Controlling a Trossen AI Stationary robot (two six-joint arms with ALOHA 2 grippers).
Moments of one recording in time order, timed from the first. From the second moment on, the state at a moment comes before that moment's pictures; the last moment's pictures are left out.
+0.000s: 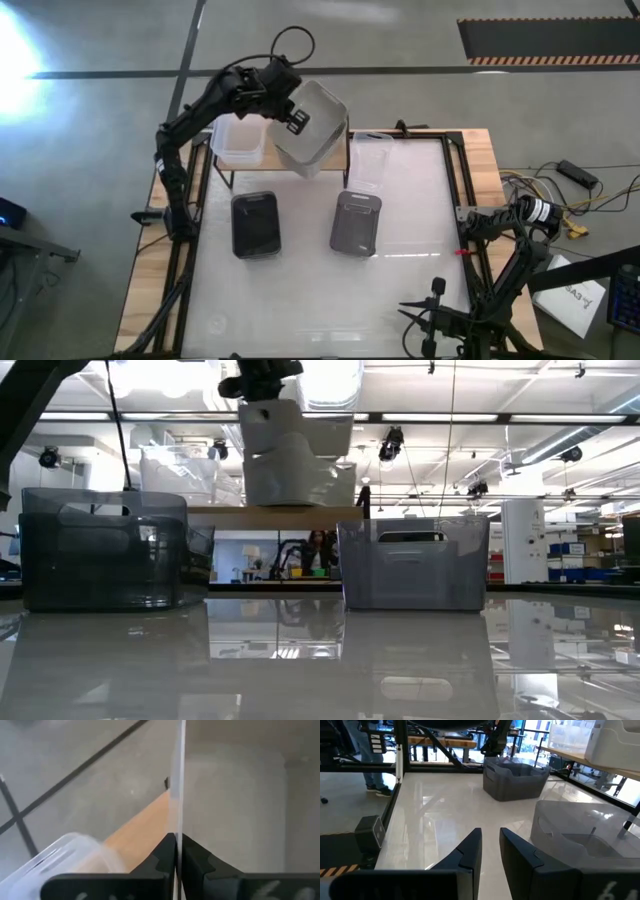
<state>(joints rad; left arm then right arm) 0.47 1.85 2.36 -1.44 -0.37 -0.28 1.20 1.74 0.93 -0.25 1.35 0.98</state>
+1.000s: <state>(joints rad) 0.50 1.81 2.35 -1.48 -0.16 -0.19 1.20 1.74 0.93 -0.25 1.35 0.99</state>
